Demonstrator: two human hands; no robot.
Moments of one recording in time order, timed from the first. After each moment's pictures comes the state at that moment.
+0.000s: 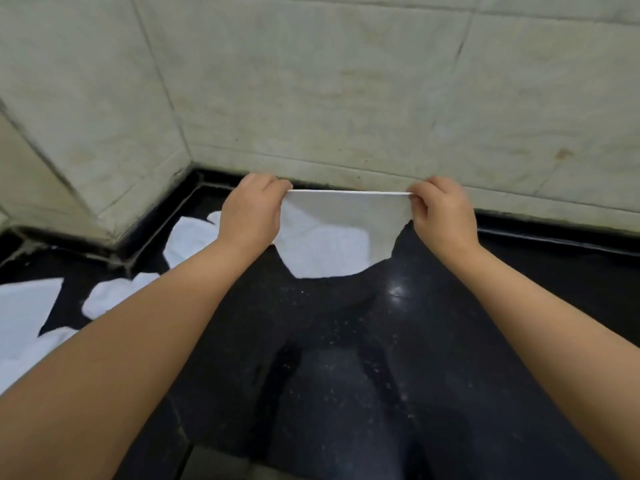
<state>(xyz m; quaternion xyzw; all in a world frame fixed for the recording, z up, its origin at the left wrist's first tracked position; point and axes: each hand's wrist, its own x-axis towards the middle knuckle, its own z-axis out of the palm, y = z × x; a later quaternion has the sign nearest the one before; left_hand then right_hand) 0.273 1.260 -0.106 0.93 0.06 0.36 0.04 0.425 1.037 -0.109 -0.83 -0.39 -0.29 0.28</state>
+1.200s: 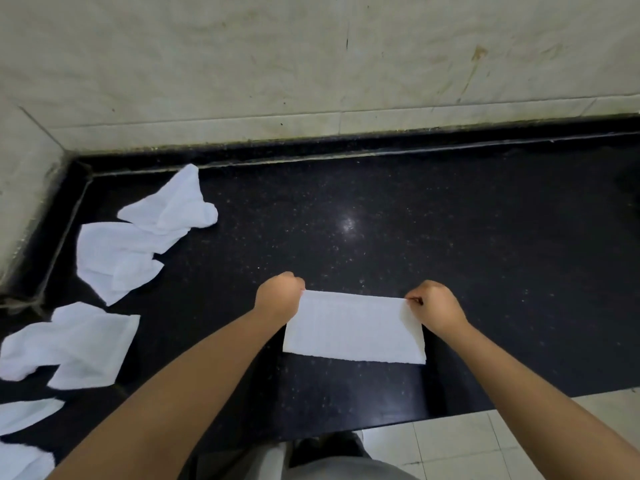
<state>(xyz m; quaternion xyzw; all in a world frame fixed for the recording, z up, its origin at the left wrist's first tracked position) 0.286 1.181 -0.273 0.98 0.04 -0.17 0.09 0.330 0.912 -0.263 -0.97 -0.10 0.16 0.17</state>
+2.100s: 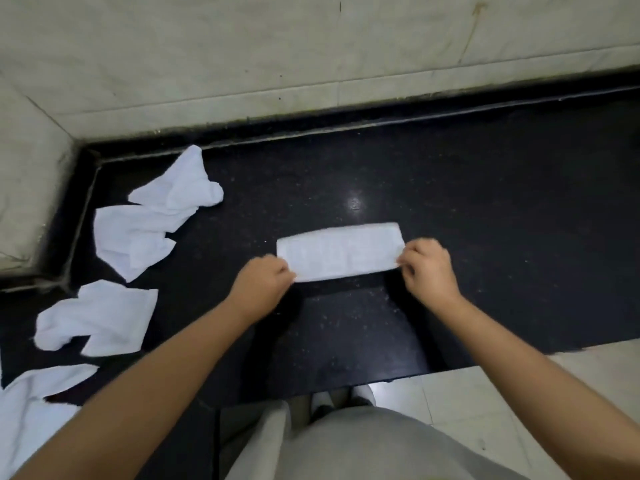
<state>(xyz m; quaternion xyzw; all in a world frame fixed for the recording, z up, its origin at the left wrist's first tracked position) 0.232 1.221 -0.253 0.98 -0.21 0.06 0.02 0.303 0.927 -0.257 -0.96 -0.21 -0.05 0.18</state>
